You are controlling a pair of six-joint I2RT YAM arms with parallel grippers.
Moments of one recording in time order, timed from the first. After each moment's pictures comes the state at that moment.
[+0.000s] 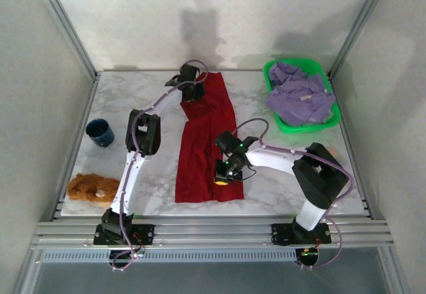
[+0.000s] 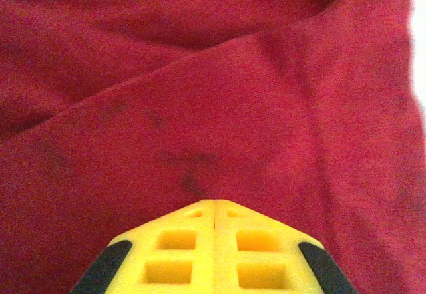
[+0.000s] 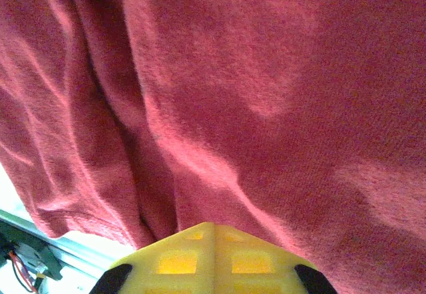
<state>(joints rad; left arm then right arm) -0.31 2.65 2.32 -0.54 0.11 -0.64 0.85 1.70 0.99 -0.61 -0.39 0.89</state>
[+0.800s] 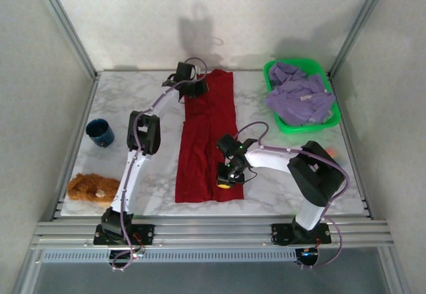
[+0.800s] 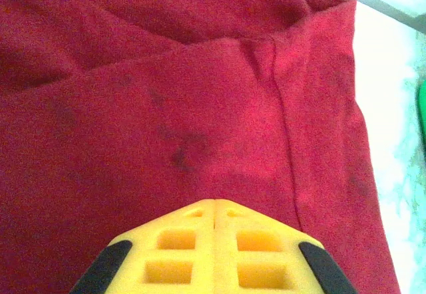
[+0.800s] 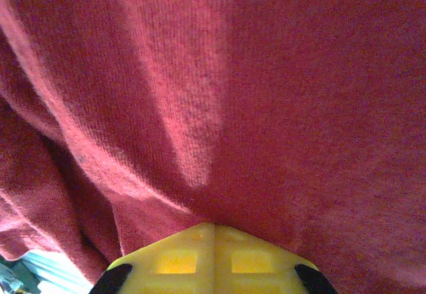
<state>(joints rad) -0.27 2.70 2.42 -0.45 0.38 -0.54 0.84 1.72 0.97 -0.62 -0.37 0.90</state>
